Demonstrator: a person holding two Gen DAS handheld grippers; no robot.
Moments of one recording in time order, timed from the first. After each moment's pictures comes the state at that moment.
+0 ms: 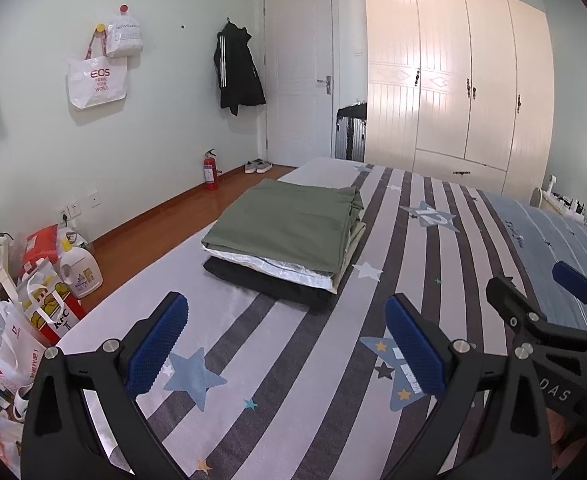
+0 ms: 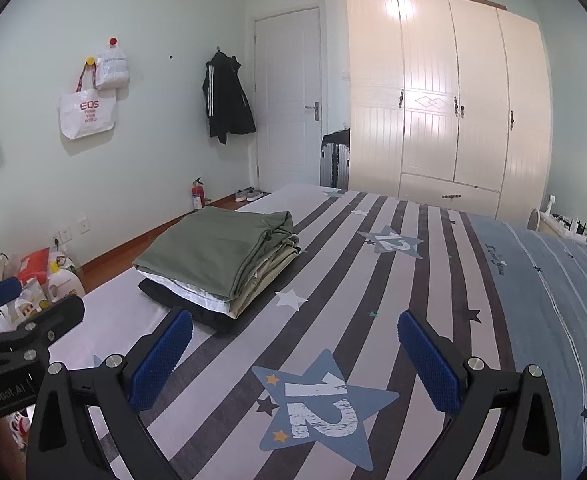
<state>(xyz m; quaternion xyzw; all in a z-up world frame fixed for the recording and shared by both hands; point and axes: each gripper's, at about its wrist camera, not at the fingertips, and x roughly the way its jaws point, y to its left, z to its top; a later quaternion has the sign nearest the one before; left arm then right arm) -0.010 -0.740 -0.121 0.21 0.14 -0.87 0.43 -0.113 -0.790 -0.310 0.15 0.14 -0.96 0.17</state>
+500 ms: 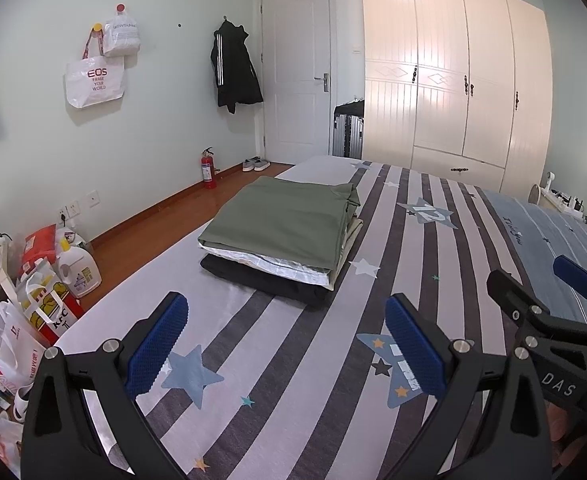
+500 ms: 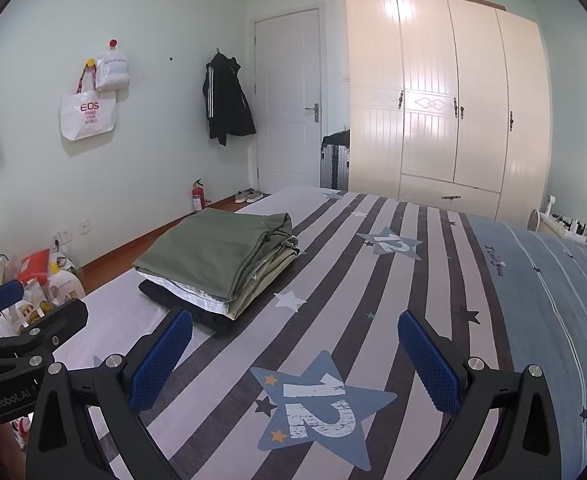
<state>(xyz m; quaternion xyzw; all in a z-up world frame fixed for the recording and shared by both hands) -0.015 -0.735 -0.122 0.22 0.14 -0.87 0.43 -0.109 -0.785 -0.308 0.15 0.14 -0.96 0.17</state>
